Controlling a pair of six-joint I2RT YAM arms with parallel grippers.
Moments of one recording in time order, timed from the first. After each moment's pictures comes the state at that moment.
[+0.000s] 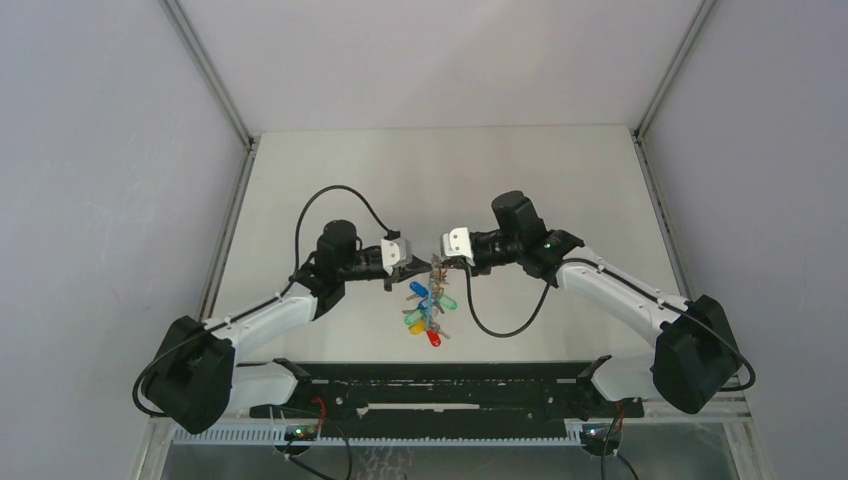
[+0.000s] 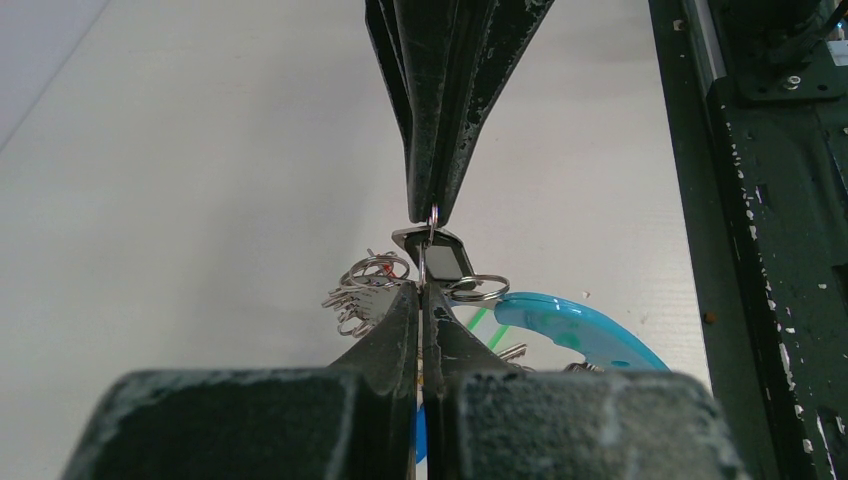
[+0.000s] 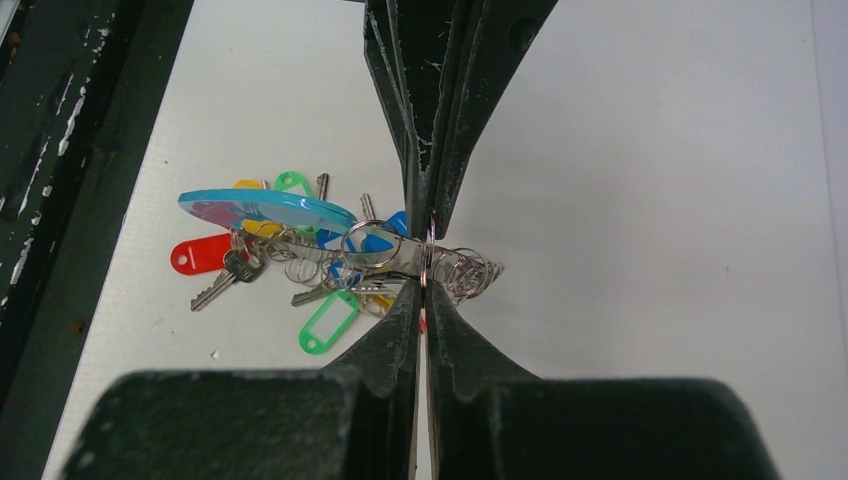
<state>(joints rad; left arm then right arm) -0.55 1.22 0.57 0.37 0.84 0.39 0.65 1.33 0.95 -0.28 -0.77 -0.87</state>
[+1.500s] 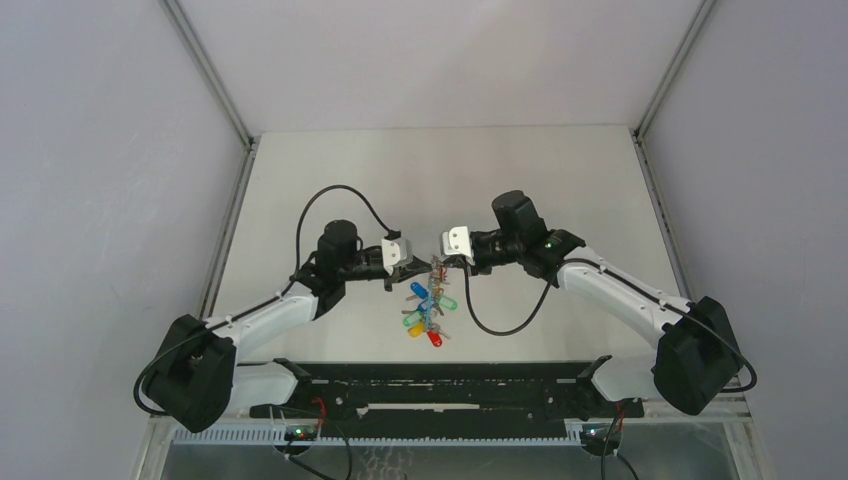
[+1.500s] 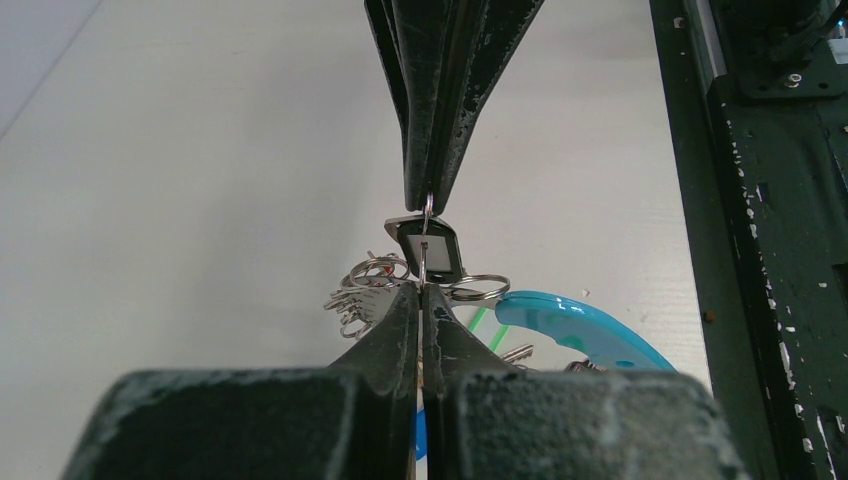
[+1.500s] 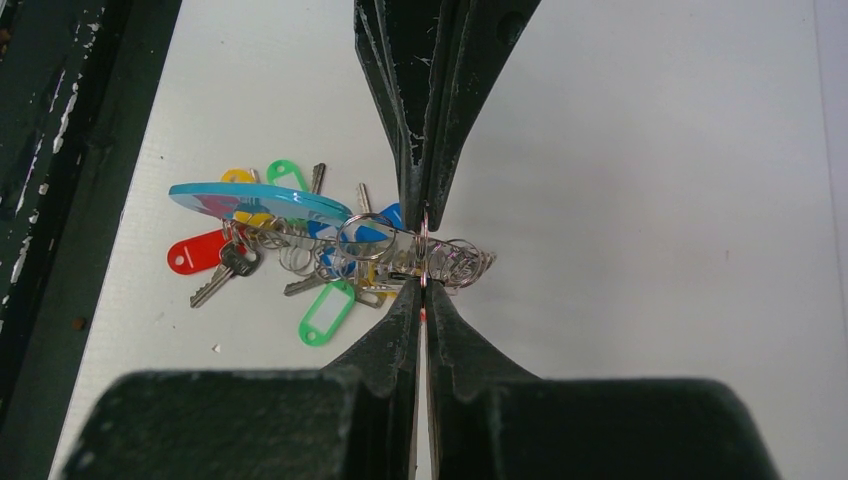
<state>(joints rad) -0.55 1.23 0.57 0.37 0.84 0.39 0.65 1.32 0.95 -0.30 -0.74 -0.86</state>
